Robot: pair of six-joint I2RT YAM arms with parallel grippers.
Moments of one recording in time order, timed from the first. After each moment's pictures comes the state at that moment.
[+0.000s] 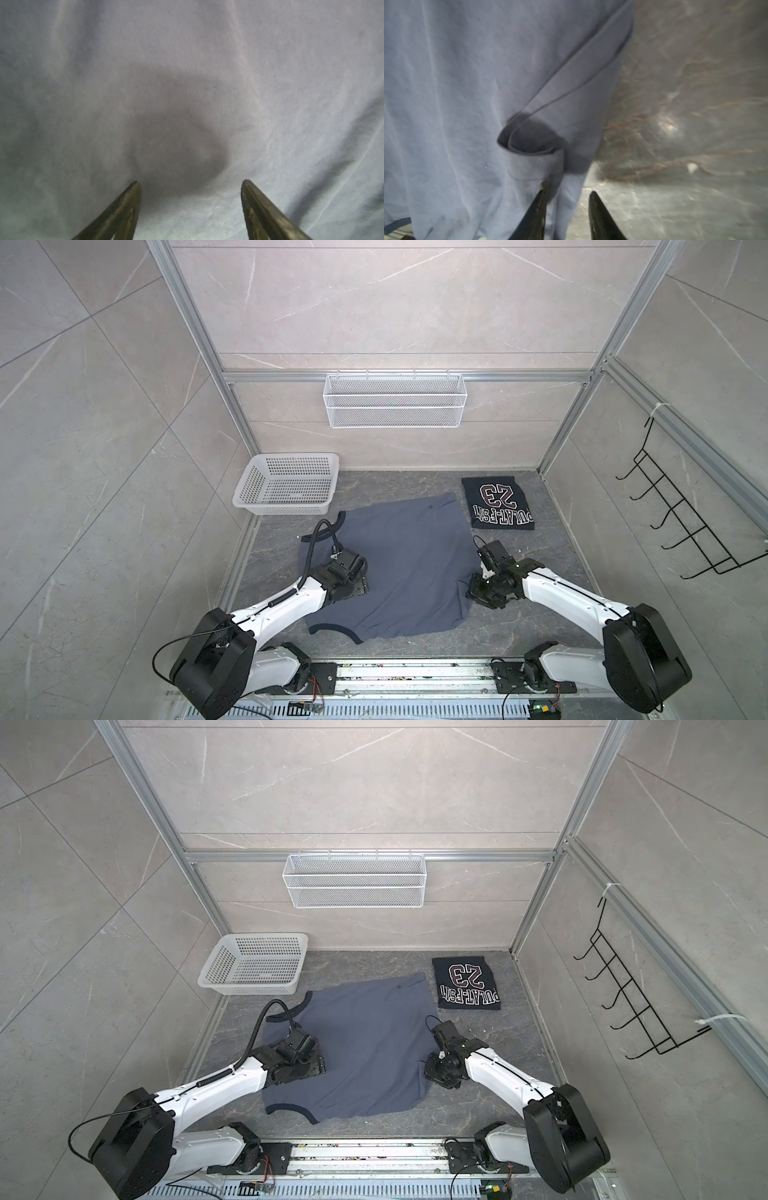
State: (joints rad) left arm -0.63 1.24 0.62 -0.54 -0.17 -0.78; right arm 0.42 1.30 0.64 -0.64 -0.20 0.77
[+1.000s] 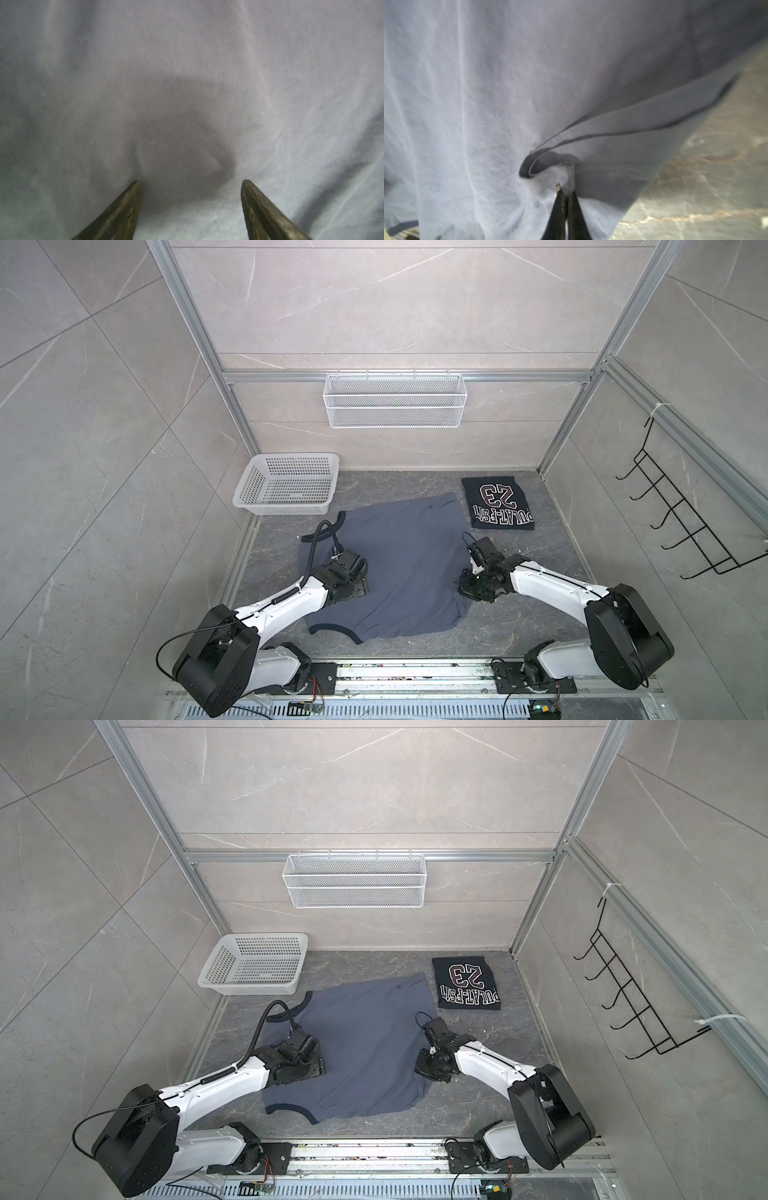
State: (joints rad) left arm -0.63 1.27 0.62 -0.53 -0.17 -0.78; right arm 0.46 1.39 0.68 -0.56 -0.19 0.78
